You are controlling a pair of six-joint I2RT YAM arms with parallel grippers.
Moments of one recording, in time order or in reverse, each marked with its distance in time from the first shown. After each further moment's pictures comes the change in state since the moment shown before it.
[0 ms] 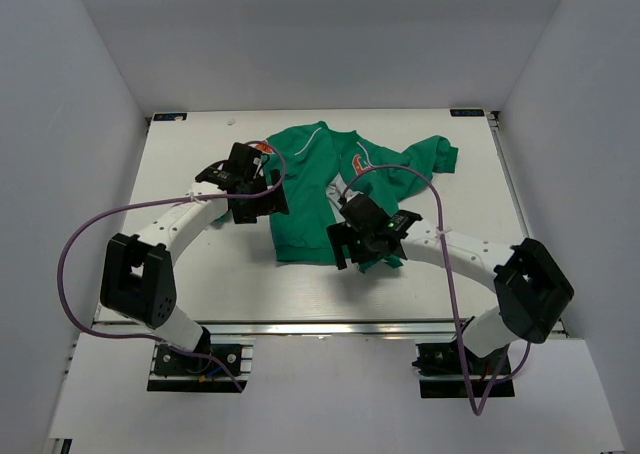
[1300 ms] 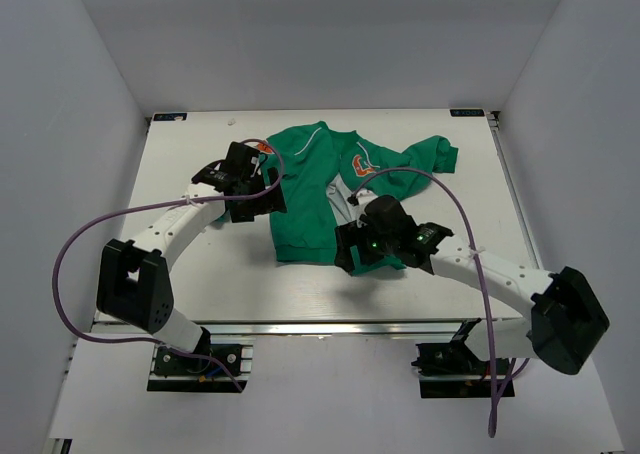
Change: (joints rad) left arm 0.000 -0.035 0.002 -0.015 -0.026 0.002; right arm -0.054 -0.189 -0.172 0.195 -0.203 -0.089
